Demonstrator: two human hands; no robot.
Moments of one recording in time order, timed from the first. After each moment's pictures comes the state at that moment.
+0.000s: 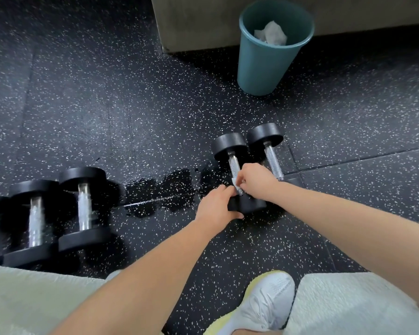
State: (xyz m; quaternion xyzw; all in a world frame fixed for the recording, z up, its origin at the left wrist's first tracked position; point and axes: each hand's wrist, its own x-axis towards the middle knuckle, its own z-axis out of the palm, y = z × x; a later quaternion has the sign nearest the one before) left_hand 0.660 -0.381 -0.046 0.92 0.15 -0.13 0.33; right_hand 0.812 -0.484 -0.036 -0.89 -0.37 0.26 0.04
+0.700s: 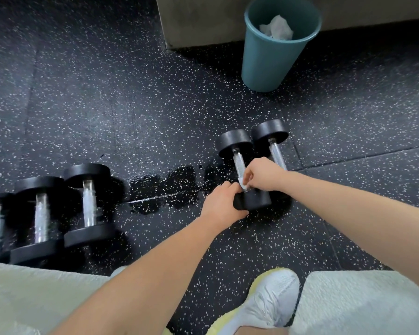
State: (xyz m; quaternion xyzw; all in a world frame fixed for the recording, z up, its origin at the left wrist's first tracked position) left_hand 0.658 -0.382 -0.046 0.92 0.15 -0.12 0.34; right_hand 0.825 -0.483 -0.026 -0.87 -0.34 0.34 0.05
